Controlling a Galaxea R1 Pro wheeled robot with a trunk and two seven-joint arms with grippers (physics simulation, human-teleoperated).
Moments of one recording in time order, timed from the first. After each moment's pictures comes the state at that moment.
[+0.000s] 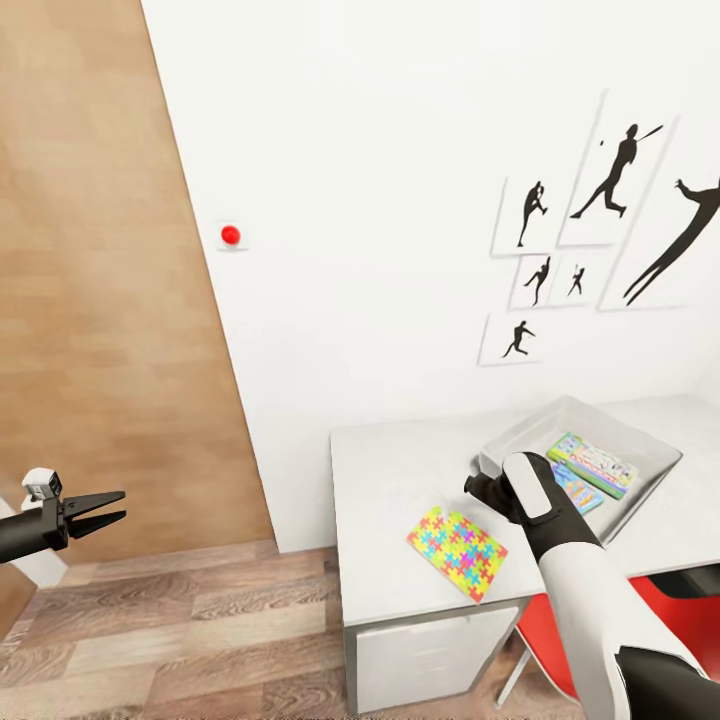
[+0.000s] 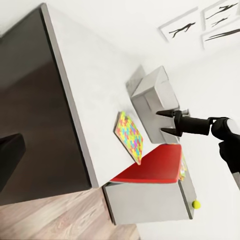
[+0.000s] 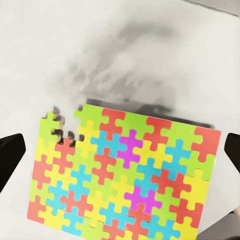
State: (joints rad) left arm -0.55 0.59 0.42 -0.85 0.07 0.97 -1.57; right arm -0.85 0.00 -0.15 -0.78 -0.75 0.82 -0.68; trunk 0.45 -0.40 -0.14
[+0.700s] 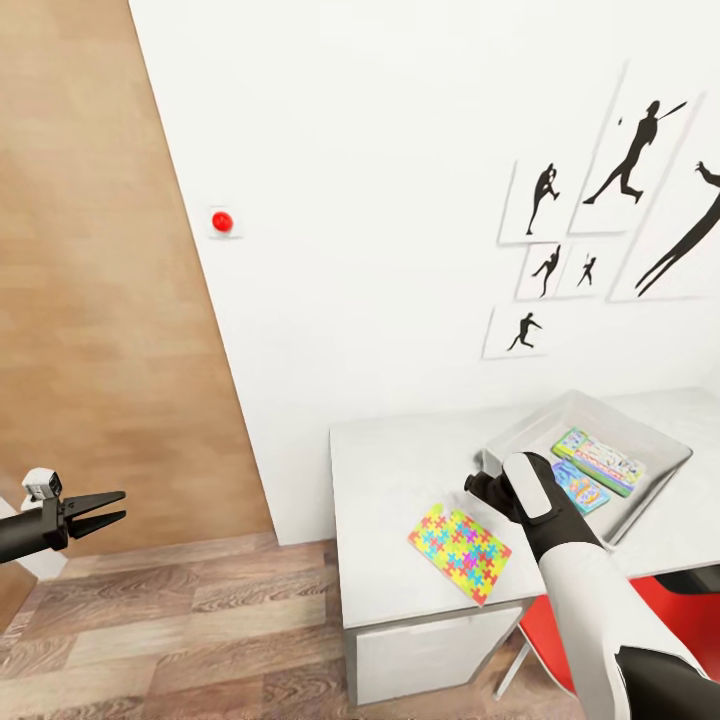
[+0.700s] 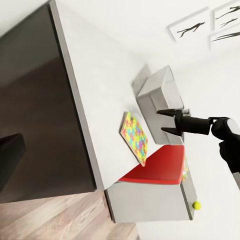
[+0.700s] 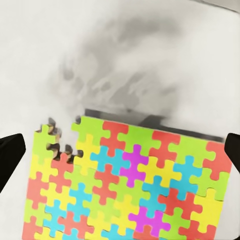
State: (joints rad) left arm -0.55 0.59 0.42 -0.85 0.07 0.97 -1.57; right arm -0.85 0.00 -0.15 -0.78 -0.75 0.80 -0.68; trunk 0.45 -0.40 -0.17
